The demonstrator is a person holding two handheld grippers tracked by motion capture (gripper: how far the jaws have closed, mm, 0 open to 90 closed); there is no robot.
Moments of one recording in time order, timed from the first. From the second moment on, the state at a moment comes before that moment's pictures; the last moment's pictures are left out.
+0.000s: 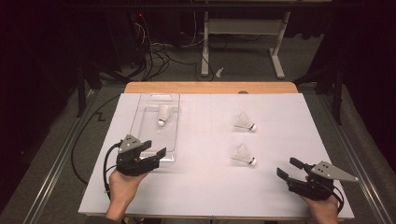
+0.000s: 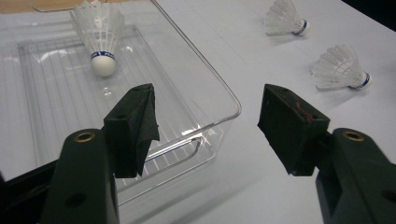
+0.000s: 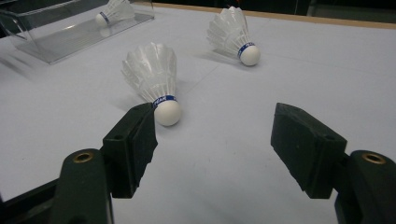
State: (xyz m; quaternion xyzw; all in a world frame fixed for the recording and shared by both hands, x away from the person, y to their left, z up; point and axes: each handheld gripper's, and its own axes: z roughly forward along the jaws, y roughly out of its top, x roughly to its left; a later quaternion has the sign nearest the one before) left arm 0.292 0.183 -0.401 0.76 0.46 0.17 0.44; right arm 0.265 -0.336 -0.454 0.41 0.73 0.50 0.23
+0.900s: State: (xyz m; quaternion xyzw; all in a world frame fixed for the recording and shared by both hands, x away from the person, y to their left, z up) left arm 0.272 0.174 -0.414 0.76 0.44 0.15 0.45; right arm 0.265 -0.332 -0.453 0.39 0.74 0.50 0.23
